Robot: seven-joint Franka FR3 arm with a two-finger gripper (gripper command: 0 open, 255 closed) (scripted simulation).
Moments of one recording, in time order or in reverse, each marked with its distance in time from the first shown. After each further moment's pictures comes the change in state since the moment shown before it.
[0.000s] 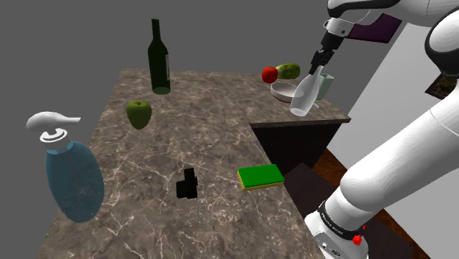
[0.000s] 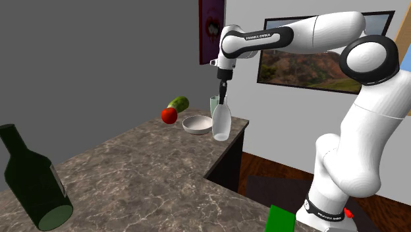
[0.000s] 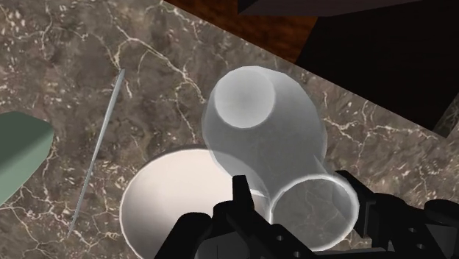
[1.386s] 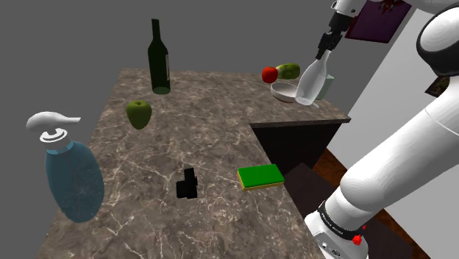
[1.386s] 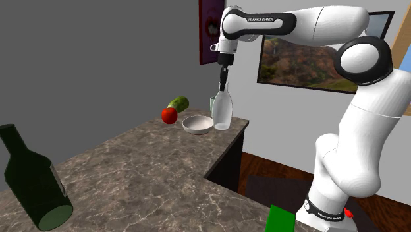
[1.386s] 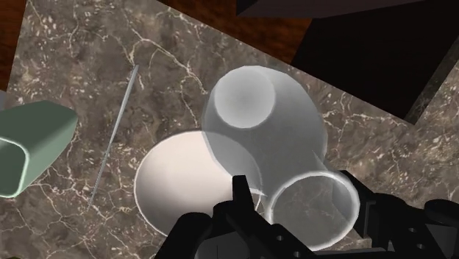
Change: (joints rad) arm 0.002 0.038 -0.006 0.213 0.017 -0.181 -0.005
